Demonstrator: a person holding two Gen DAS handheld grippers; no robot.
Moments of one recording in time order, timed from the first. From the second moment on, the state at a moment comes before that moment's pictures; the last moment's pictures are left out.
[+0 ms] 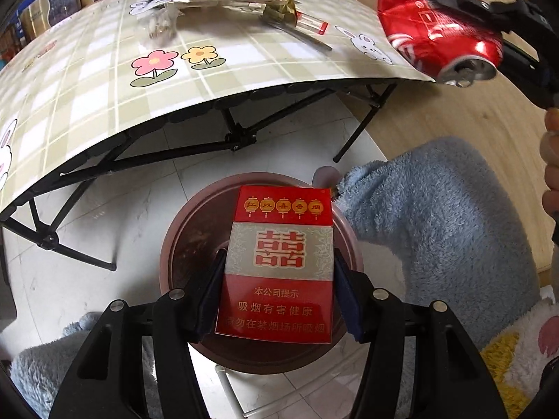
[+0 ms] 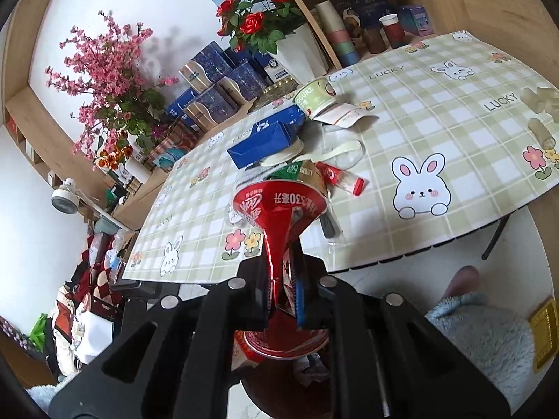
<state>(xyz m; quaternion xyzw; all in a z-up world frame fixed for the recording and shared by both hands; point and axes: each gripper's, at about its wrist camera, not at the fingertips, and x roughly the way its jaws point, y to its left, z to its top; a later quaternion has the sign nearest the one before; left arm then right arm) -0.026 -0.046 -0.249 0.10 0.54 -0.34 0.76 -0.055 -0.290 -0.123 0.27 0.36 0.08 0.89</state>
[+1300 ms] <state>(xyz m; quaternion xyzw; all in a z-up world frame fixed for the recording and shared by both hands) -0.022 0.097 -0.184 -0.06 0.38 -0.07 0.92 -0.063 -0.203 -0.206 0.19 0.50 0.09 0.84</state>
